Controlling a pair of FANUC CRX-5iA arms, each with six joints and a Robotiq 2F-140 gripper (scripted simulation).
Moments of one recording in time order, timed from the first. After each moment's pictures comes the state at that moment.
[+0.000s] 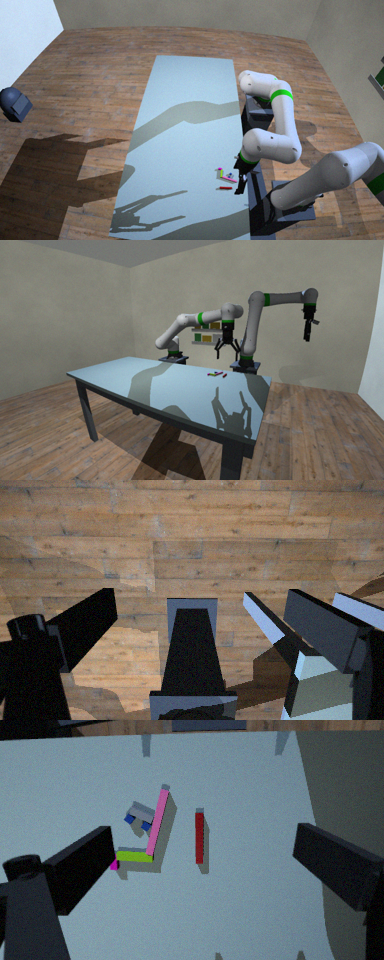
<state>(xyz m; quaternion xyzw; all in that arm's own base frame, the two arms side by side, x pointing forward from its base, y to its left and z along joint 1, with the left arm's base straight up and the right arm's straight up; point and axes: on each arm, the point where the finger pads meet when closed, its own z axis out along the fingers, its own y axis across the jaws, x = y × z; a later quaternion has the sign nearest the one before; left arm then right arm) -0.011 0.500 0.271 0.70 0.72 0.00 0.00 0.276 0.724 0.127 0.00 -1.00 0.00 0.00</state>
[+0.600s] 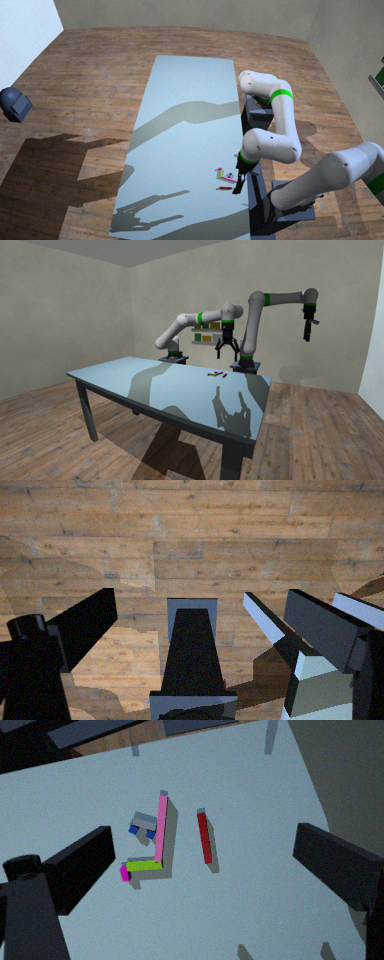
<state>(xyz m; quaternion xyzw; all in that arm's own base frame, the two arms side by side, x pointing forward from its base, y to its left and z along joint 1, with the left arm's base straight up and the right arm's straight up) -0.011 0.500 0.271 0.70 0.72 0.00 0.00 0.275 0.723 0.126 -0.07 -1.00 0.00 0.00</state>
